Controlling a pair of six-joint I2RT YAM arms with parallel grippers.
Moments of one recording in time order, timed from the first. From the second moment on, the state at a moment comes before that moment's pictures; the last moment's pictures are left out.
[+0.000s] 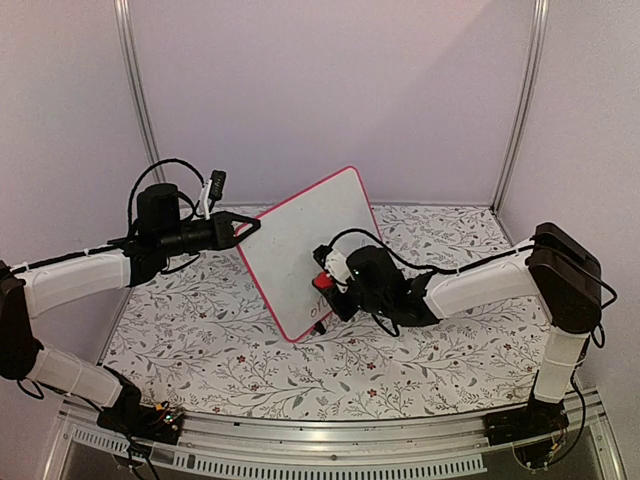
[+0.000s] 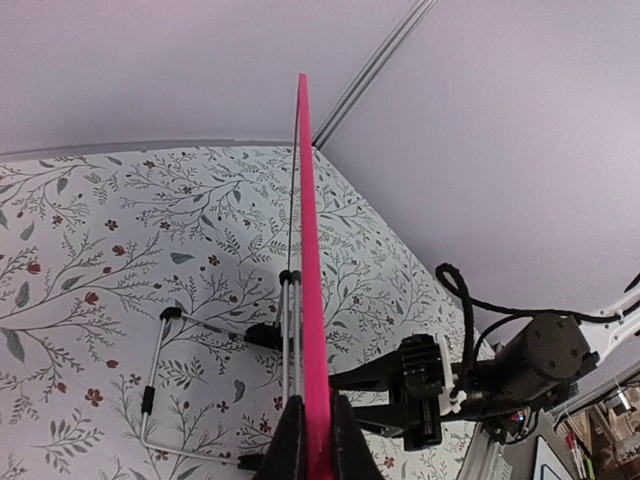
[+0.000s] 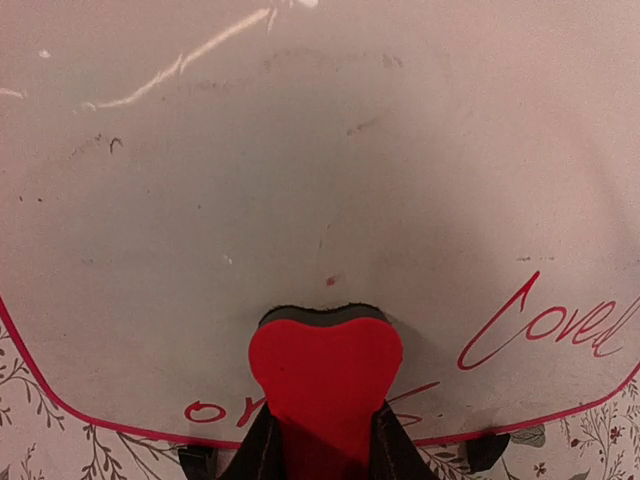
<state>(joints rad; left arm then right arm) -0.43 1.30 0.80 0.27 0.55 -0.49 0.99 1.88 1.07 0.27 0.25 -0.02</state>
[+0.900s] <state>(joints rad) -0.43 1.30 0.80 0.26 0.56 -0.49 1.00 1.87 1.19 0.24 0.24 -0.04</state>
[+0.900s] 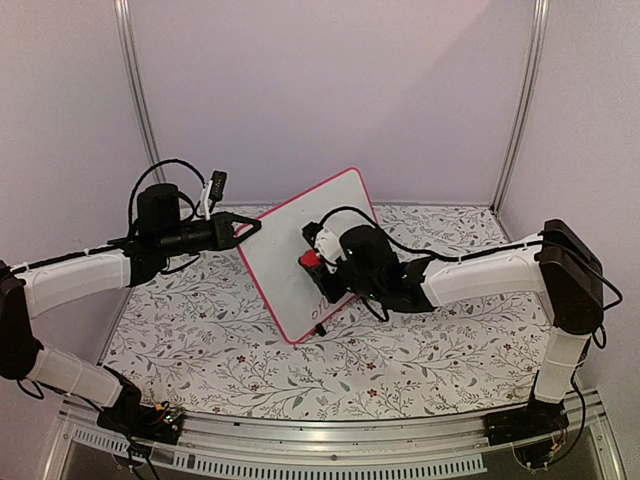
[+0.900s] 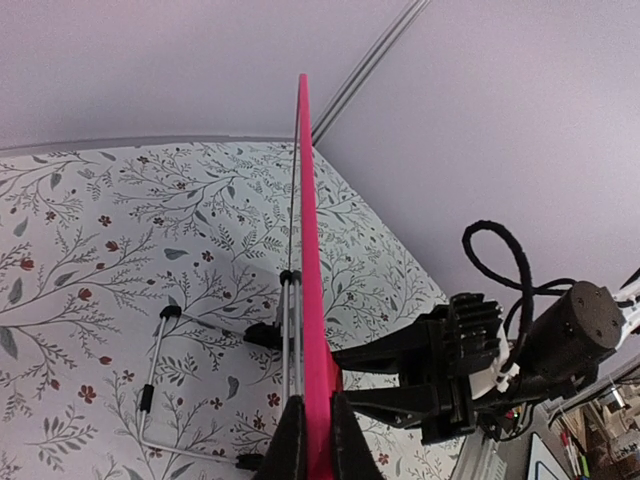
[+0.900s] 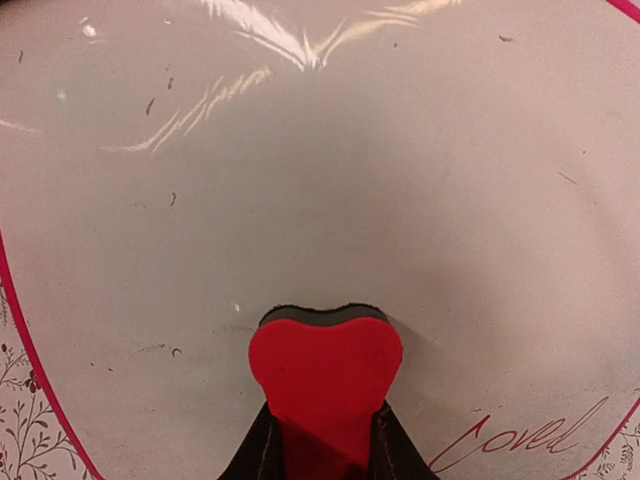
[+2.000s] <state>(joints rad) -0.43 1.30 0.80 0.26 0.58 -0.50 1.10 1.90 1.16 0.33 0.23 -0.13</state>
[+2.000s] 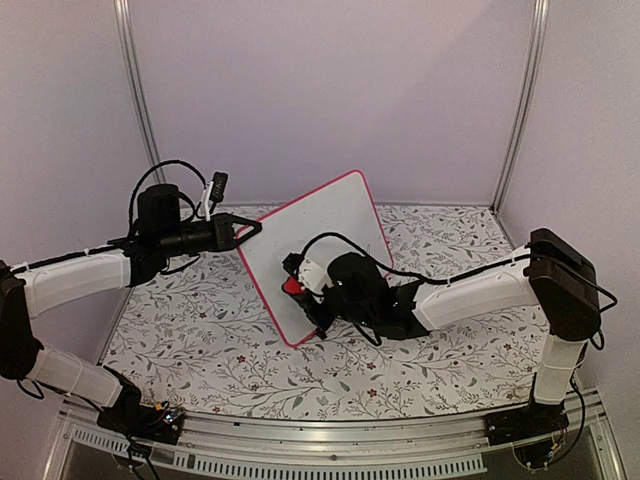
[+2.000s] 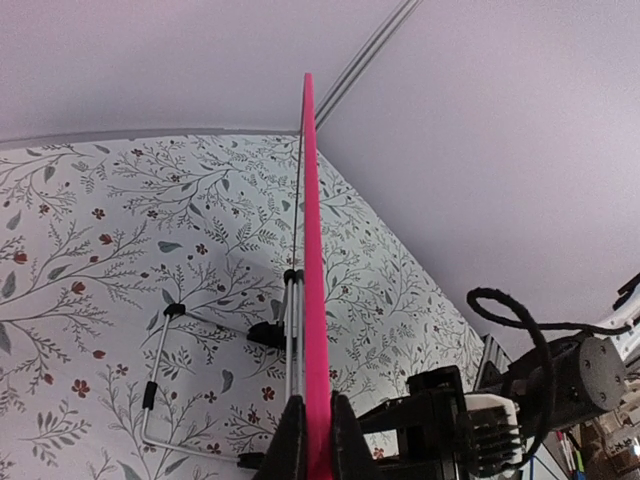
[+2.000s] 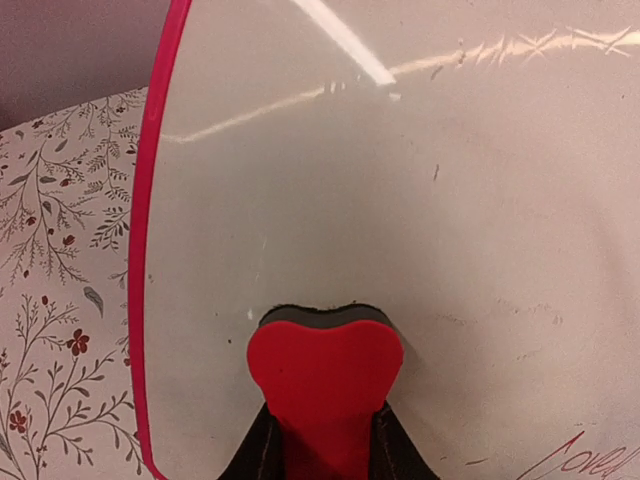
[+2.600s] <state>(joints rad) -0.42 1.30 0.80 0.27 0.57 -0.47 1.16 1.99 1.09 0.54 0.27 -0.22</state>
